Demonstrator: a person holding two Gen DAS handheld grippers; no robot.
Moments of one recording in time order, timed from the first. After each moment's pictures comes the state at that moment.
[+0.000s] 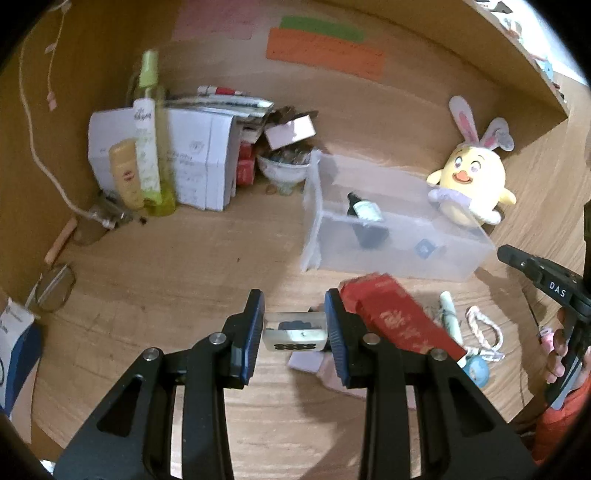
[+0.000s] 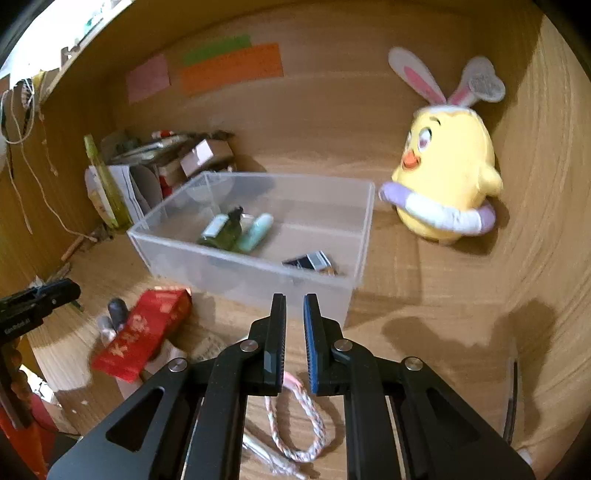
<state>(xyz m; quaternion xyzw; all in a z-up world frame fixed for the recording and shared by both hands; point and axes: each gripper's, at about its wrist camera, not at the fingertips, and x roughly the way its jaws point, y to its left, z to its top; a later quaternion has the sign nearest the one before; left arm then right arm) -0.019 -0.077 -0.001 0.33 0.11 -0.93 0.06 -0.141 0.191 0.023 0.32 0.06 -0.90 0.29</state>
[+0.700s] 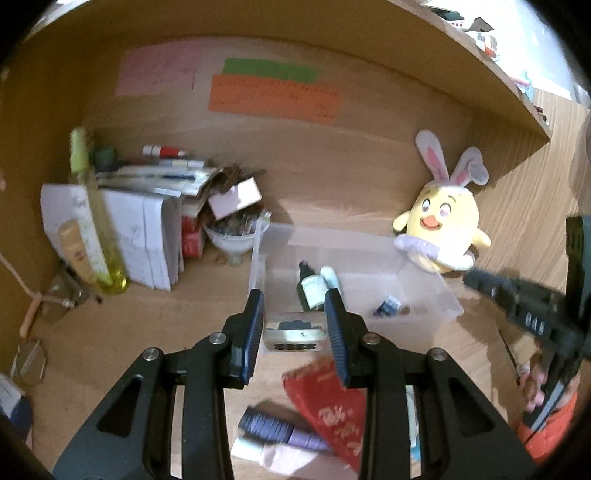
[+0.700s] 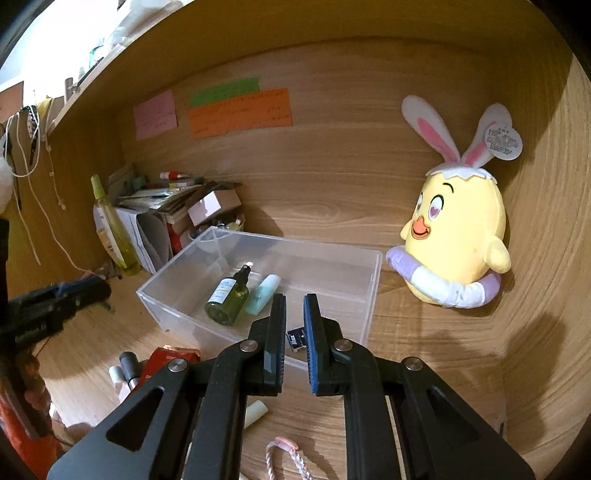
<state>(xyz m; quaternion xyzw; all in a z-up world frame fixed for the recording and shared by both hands) -0.081 -0.052 0.051 0.28 0.09 -0.96 0.02 -0.166 0.182 0.057 0.29 0.06 -0.90 0.32</state>
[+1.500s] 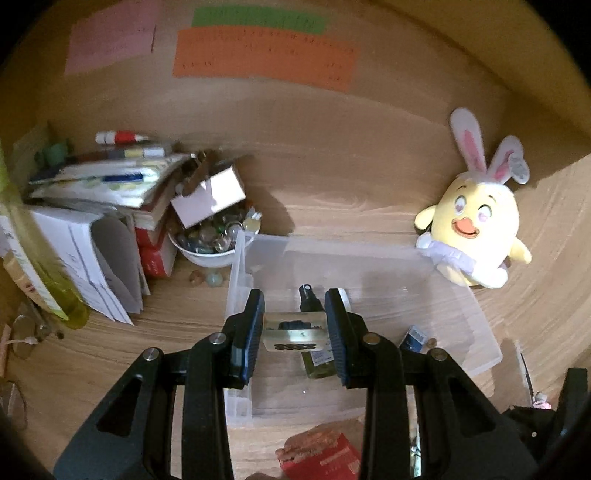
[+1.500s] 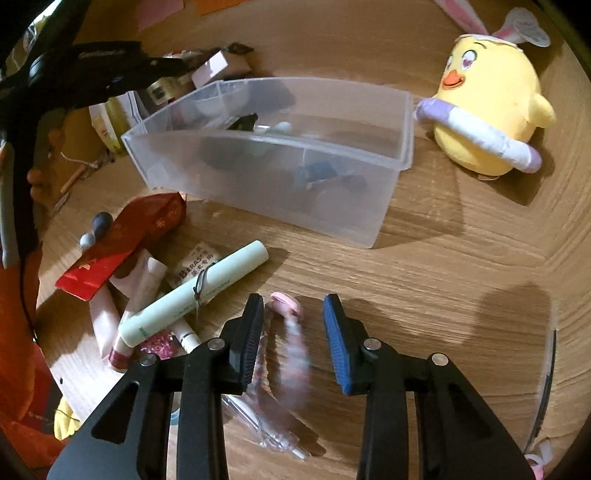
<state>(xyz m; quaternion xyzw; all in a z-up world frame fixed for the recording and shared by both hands) -0.188 -0.060 0.026 0.34 0.10 -0.93 0.01 -0.146 0.186 -0.046 0.42 0.13 -0.84 0.32</state>
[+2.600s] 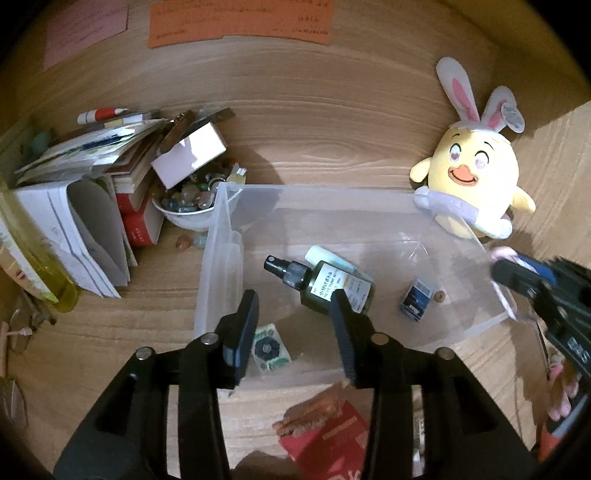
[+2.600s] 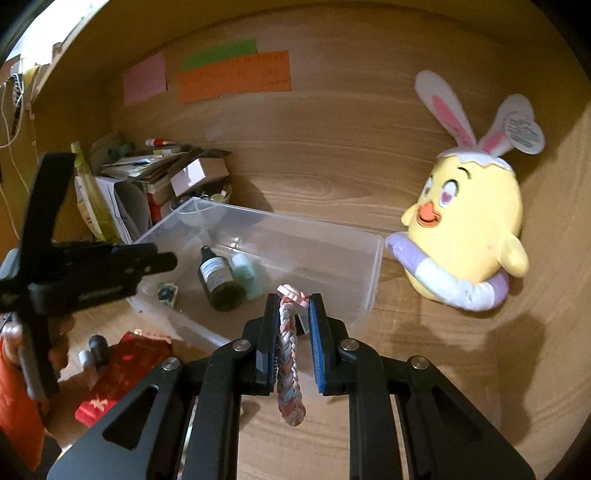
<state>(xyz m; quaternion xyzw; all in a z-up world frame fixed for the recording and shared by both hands) -0.176 -0.044 0.001 0.39 0.06 -0.92 0.00 -0.199 0.157 0.040 0.32 0.10 -0.89 0.30</state>
